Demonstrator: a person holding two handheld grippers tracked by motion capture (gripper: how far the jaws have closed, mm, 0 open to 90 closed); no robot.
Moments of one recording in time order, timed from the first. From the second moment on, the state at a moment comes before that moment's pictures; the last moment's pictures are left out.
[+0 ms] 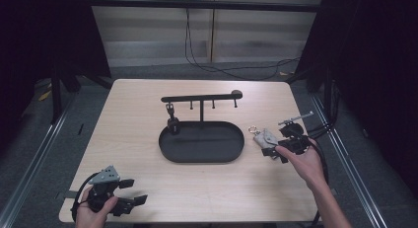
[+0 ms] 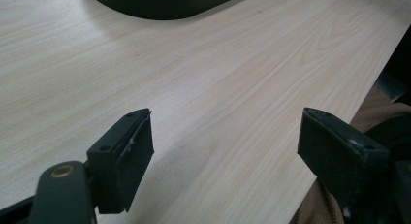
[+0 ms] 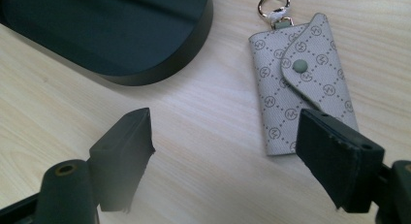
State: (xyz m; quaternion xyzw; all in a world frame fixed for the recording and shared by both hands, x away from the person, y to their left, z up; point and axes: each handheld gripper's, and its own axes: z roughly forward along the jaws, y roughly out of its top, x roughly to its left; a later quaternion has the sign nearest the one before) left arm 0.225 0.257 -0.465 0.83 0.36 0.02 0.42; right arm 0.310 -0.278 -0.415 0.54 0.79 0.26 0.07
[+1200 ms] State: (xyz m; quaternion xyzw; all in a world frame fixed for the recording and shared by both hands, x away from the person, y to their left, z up) left arm 0.227 0.258 -0.464 0.83 0.37 0.02 0.41; right arm 0.389 -0.281 -0.423 0.54 0.83 0.11 0.02
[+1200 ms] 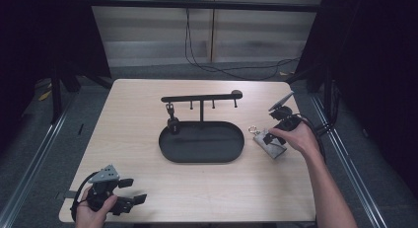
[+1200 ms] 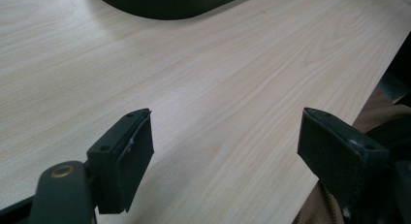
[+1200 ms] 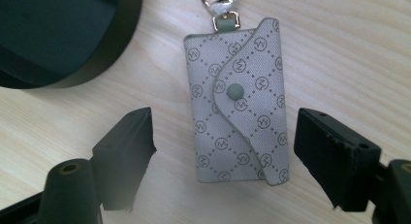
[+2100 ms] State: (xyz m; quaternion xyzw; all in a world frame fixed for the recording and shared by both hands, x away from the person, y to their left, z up) left arm 0.228 0.258 -0.465 0.83 0.37 0.01 0.41; right arm 0.414 -0.272 -0.463 0.53 0.84 0.05 0.00
